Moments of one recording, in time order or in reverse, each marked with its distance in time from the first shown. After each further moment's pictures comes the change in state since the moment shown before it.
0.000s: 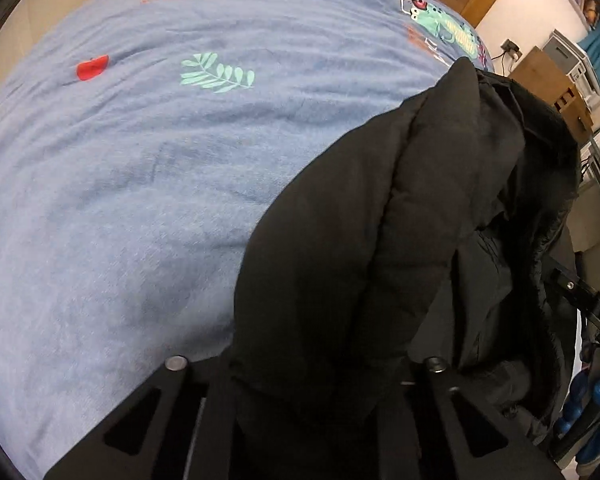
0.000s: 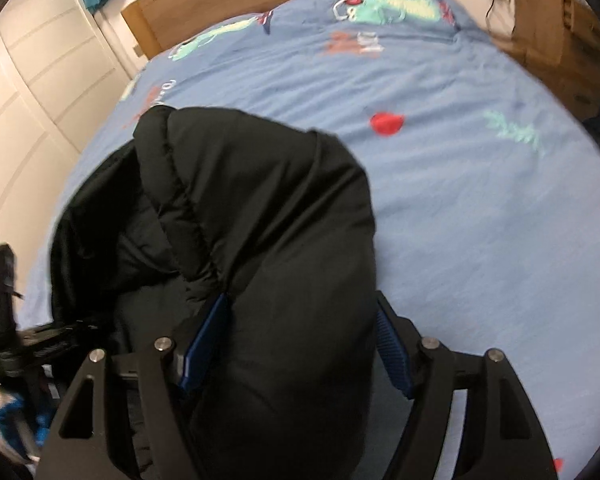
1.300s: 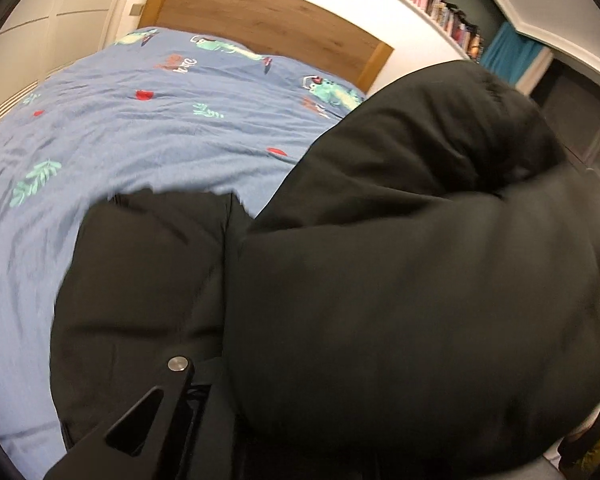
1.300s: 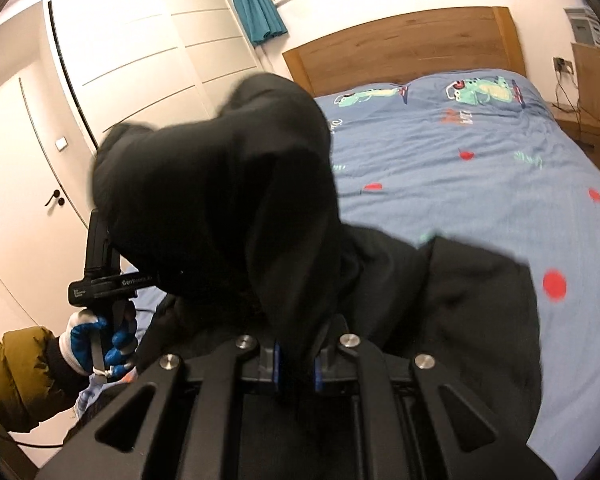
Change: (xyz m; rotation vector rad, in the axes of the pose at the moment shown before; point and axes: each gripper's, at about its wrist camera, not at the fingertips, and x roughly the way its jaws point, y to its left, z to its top) left arm -0.199 0.036 -0.303 0.114 -0.344 -0.289; right arm -0.267 0.051 -0.296 -0.257 -0.252 0.330
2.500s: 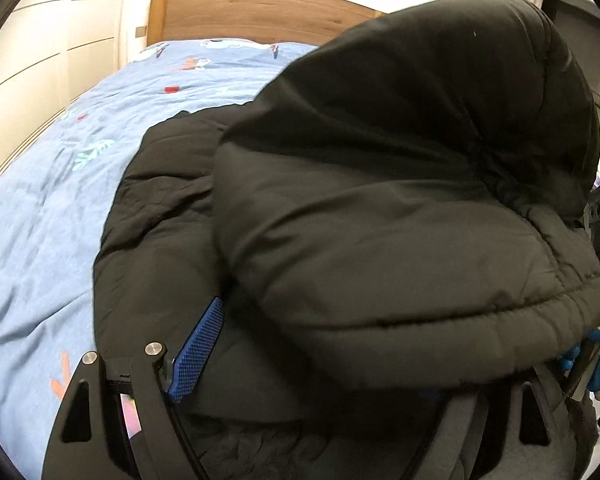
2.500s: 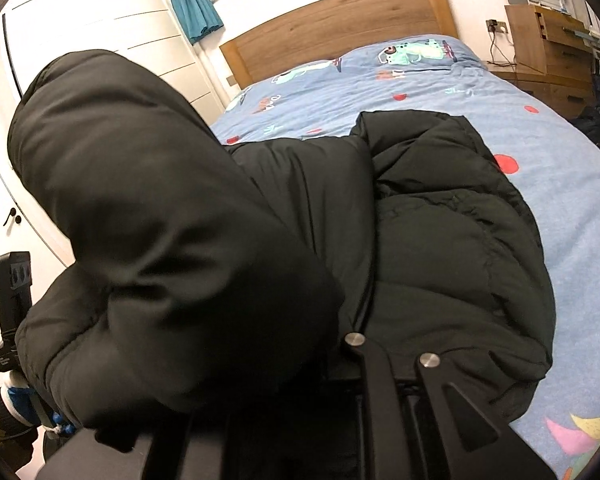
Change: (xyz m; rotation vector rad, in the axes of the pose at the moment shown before) left arm -0.039 -0.033 -0.078 0.123 0.055 0.200; right arm -0.005 0.007 -0.079 0.130 0.024 -0.194
